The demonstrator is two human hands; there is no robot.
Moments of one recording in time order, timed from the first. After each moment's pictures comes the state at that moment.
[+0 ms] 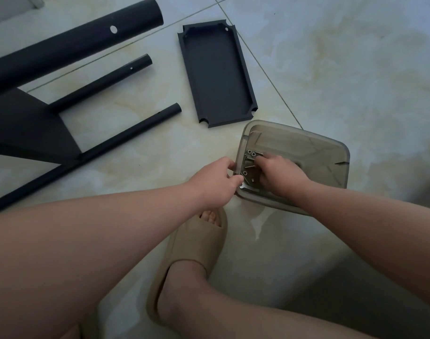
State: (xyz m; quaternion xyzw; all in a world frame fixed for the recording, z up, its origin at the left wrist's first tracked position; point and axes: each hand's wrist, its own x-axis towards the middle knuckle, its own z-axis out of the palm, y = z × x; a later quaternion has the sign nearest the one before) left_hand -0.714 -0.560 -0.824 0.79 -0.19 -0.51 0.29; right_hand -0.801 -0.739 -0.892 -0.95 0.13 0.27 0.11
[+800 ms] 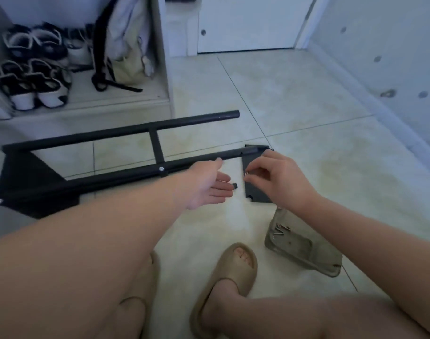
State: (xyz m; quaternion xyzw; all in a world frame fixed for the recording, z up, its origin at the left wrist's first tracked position) left_hand -0.650 -0.401 -0.598 0.63 0.14 -0.47 0.61; right_hand -0.727 -0.578 -0.588 -0.95 0.00 -0.06 0.29
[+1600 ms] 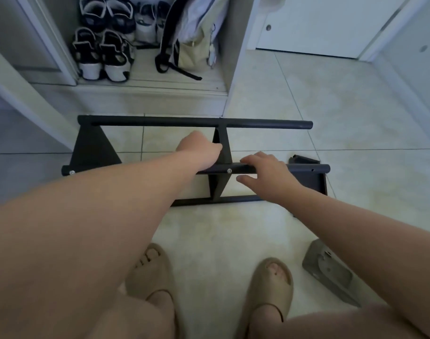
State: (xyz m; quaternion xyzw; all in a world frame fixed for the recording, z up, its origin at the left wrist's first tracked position) left_hand -0.547 -0.261 -0.624 0.91 0.09 -0.20 0.35; right_hand -0.613 -0.436 -0.624 -0.98 -0.02 0.14 0.13
